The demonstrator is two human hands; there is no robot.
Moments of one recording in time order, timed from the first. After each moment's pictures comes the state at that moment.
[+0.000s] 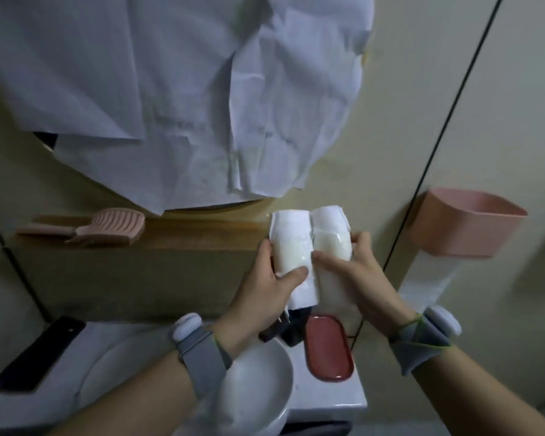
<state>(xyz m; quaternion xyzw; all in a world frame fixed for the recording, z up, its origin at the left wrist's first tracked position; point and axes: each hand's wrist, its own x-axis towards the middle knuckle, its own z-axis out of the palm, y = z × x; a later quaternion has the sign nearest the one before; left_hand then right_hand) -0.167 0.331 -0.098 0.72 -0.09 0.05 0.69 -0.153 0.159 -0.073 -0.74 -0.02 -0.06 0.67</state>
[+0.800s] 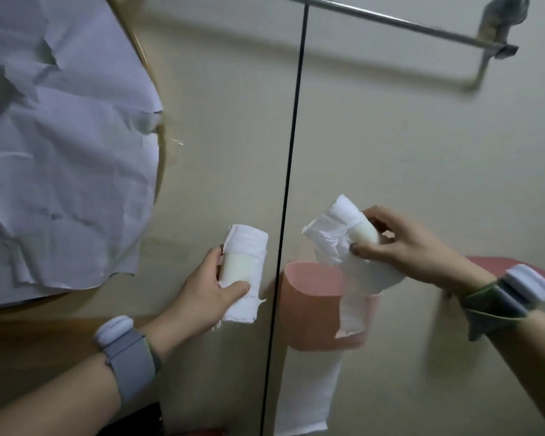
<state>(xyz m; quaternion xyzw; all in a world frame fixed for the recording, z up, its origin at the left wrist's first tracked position) -0.039 0.114 -0.012 0.81 -0.13 0.14 0.56 -0.064 -0.191 0.084 -0.91 -0.17 -0.19 0.33</state>
